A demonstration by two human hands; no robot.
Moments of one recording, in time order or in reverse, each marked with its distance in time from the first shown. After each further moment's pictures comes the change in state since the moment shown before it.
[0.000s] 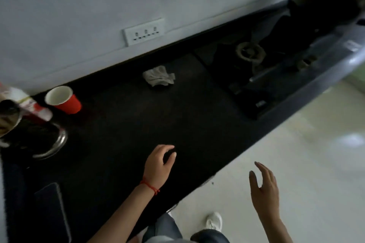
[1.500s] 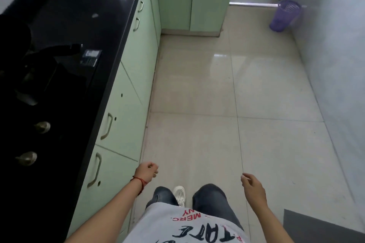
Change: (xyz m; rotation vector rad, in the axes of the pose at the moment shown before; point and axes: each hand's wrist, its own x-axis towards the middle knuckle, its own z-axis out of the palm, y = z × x) left_hand 0.192 0.401 0.627 0.275 -0.930 -0.285; right_hand 0.251 0.477 -0.301 0.428 0.217 1.101
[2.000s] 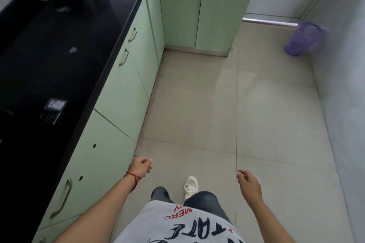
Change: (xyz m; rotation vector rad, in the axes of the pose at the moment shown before) left_hand 0.154 0.245 0.005 -0.134 0.103 -0.018; right_hand 0.253 -0.204 -0.064 -0.012 -0.088 -0.061
